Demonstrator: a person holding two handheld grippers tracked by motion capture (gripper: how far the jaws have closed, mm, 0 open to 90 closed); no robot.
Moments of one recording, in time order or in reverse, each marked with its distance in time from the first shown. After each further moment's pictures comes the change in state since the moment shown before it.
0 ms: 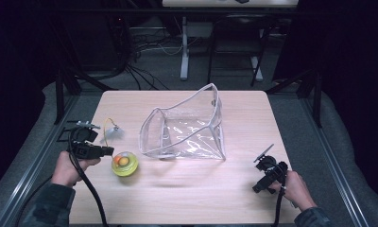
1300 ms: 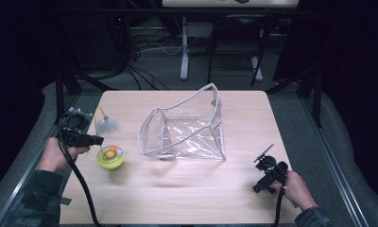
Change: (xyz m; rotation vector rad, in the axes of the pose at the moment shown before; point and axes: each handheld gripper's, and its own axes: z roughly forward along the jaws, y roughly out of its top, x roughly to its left) left arm 0.024 0.028 -0.025 0.037 0.074 0.055; right arm 0.000 0.000 0.000 0.008 -0.005 0.000
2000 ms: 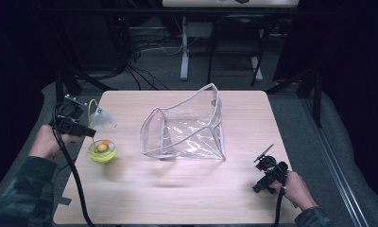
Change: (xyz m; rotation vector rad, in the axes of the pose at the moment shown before) left arm 0.026 0.025 -0.007 0.089 0.034 -0.006; right arm 0.000 0.000 0.000 0.004 -0.003 -0.001
